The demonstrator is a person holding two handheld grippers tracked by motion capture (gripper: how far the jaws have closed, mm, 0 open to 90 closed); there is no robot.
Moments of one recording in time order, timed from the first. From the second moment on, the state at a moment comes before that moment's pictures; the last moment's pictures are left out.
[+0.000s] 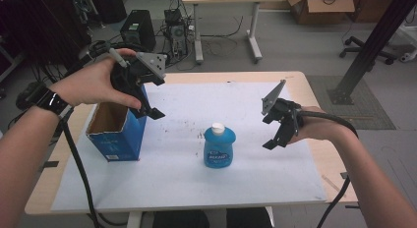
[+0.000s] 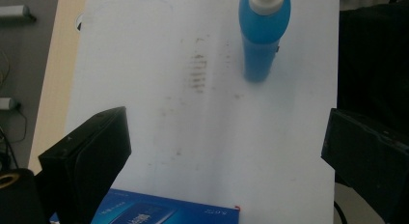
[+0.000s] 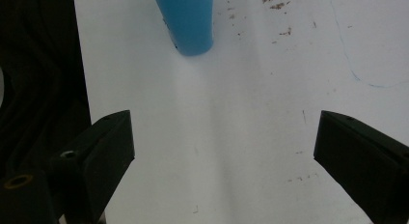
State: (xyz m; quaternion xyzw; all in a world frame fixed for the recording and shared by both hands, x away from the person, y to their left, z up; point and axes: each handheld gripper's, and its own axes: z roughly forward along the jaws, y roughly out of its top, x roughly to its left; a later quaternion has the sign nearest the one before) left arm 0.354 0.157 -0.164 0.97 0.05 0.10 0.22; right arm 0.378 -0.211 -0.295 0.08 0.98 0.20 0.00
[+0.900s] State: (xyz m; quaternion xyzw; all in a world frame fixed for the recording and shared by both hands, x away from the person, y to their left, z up) left arm 0.344 0.156 -0.153 0.97 0.05 0.10 0.21; right arm 0.373 -0.219 -0.290 0.07 0.96 0.28 0.01
